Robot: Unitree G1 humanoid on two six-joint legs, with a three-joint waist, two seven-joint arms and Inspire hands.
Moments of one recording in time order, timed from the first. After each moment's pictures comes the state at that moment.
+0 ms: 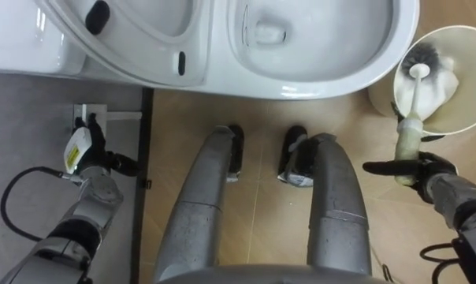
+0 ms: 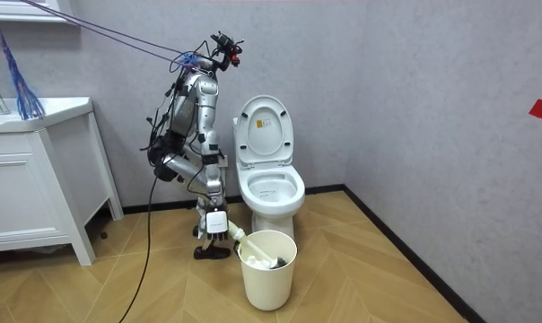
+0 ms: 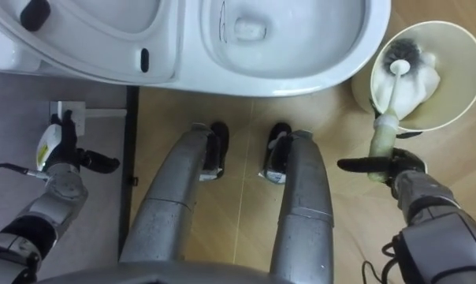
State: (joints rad) left arm -0.18 0.35 -0.30 0.97 0.07 0.06 0.46; right arm -0.38 -0.52 0.33 1.38 0.58 0.07 0.03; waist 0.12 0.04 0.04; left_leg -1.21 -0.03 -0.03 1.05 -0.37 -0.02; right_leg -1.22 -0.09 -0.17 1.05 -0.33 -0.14
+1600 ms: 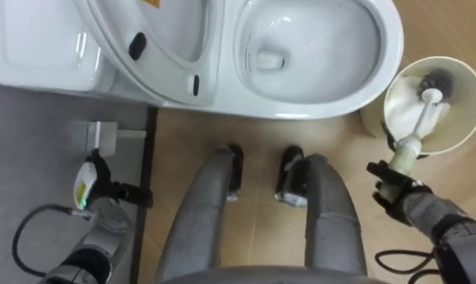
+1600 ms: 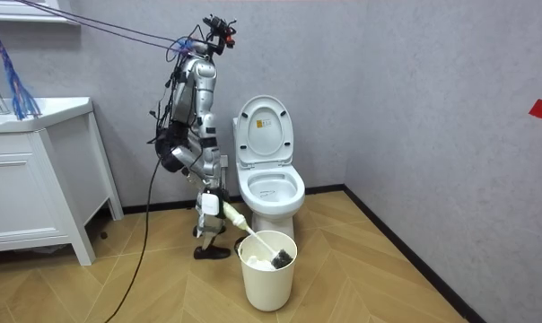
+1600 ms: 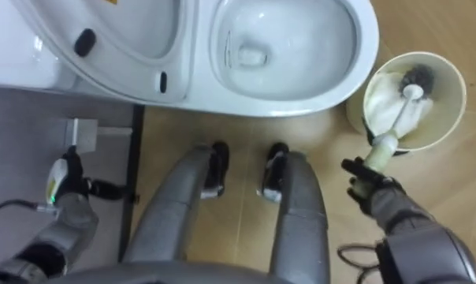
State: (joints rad) left arm -0.05 0.29 -0.33 0.96 -0.08 0.03 0.55; right arm -0.29 -0.40 0.17 1.40 1.07 0.11 -0.07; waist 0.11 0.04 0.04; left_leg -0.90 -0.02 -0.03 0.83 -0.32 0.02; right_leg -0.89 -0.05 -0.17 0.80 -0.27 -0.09
